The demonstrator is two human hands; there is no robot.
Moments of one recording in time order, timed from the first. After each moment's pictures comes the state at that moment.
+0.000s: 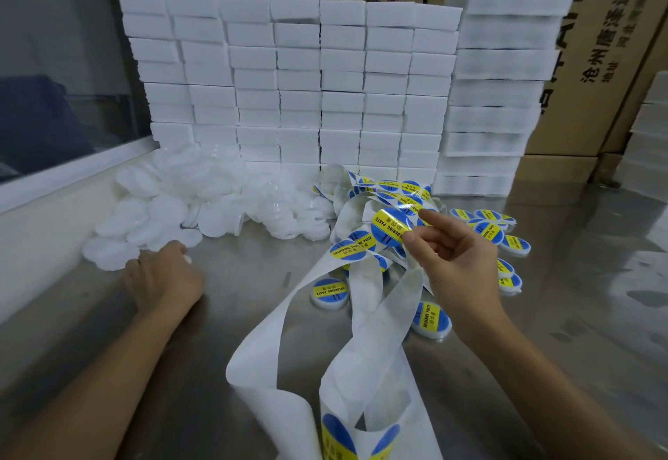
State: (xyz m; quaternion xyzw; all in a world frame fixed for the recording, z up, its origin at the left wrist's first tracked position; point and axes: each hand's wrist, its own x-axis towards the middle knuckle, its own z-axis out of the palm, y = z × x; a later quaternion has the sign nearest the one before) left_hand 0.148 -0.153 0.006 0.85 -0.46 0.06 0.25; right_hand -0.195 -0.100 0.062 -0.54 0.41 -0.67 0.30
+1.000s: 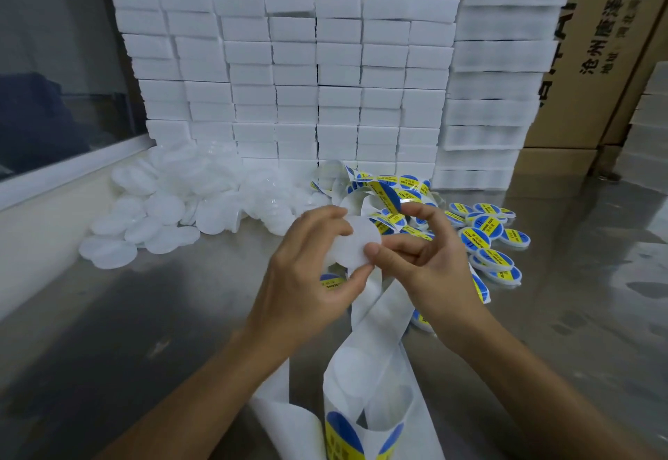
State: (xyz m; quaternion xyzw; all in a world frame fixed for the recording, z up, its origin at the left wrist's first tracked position) left_hand -0.012 -0.086 0.050 0.34 -0.74 0.11 0.57; right_hand -0.174 -0.080 0.064 -0.57 0.33 -0.61 0.44
